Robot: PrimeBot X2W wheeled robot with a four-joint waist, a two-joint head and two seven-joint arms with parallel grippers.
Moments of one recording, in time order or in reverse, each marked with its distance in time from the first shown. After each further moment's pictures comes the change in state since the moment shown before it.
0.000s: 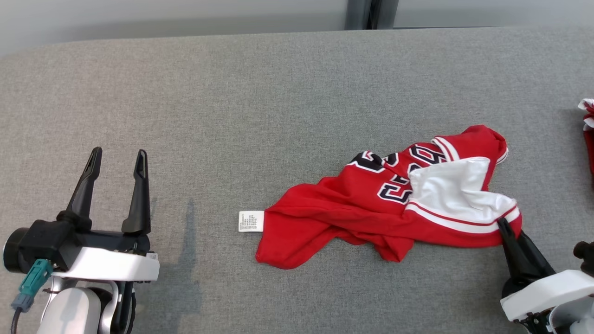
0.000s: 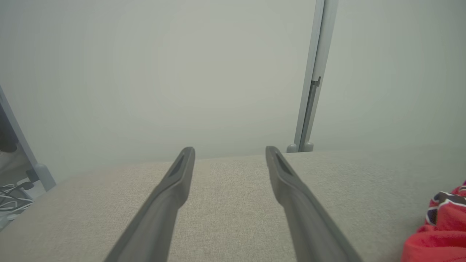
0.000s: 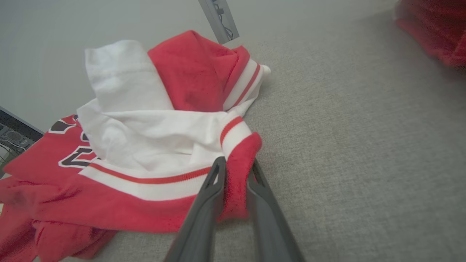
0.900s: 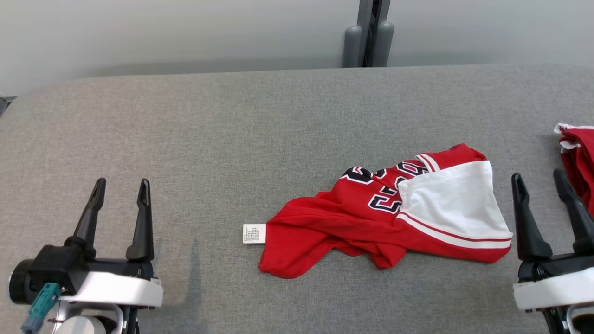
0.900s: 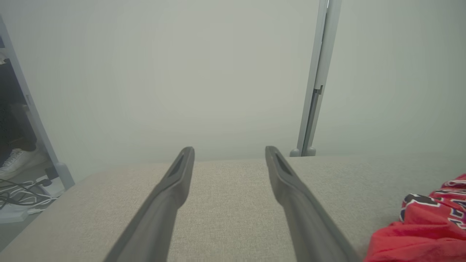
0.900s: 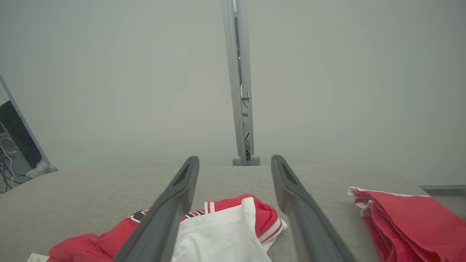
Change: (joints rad) left arm 0.096 0.005 -0.010 -0.046 -0.008 0.049 0.034; right arm 0.073 0.164 -0.235 -0.444 -0.434 0.000 0.084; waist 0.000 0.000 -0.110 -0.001
